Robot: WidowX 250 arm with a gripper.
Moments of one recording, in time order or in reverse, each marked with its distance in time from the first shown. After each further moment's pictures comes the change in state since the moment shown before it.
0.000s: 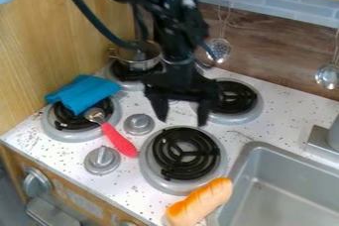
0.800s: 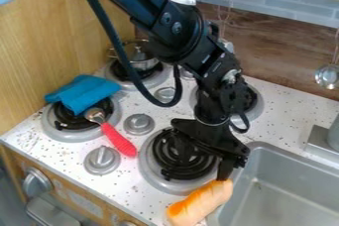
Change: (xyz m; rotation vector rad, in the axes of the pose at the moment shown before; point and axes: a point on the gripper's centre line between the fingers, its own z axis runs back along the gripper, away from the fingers) arm -0.049 -0.048 -0.045 0.055 -0.001 -0.323
